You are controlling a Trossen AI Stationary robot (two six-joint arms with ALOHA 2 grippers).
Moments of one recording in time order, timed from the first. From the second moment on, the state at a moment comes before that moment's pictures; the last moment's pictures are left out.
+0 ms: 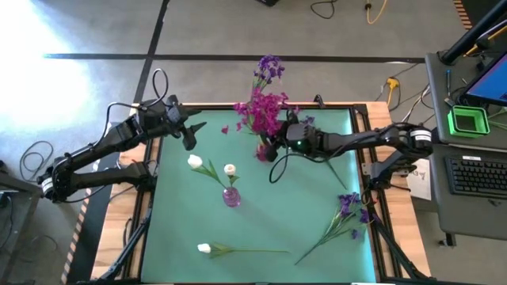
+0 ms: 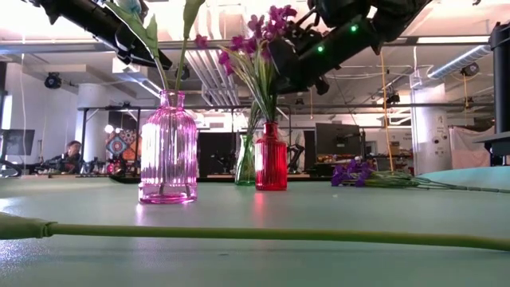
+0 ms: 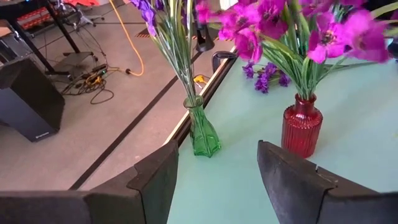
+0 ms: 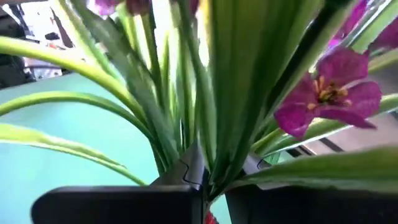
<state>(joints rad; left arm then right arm) 0.58 0.77 0.74 -0.34 0.01 0.23 -0.17 1.57 0.93 0.27 0.39 0.09</state>
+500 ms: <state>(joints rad) 0.58 0.77 0.74 -0.34 0.01 0.23 -0.15 1.61 0.93 0.24 0.40 0.04</state>
